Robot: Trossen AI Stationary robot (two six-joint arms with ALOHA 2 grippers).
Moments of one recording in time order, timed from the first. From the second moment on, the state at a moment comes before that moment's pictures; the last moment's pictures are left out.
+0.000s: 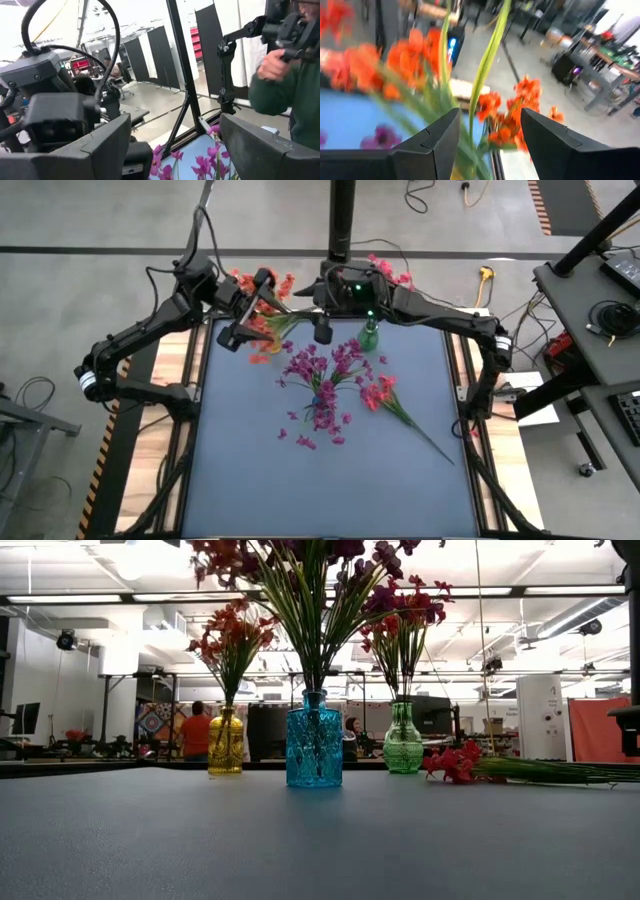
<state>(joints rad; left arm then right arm) 0.63 1.23 1.26 0.15 1.17 0.14 -0.32 1.80 1.87 -0.29 -0.13 -0.40</state>
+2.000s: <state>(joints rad) 0.60 1.24 1.28 0.31 1.03 -0.04 -0.36 1.82 1.91 -0.55 0.00 -0.61</state>
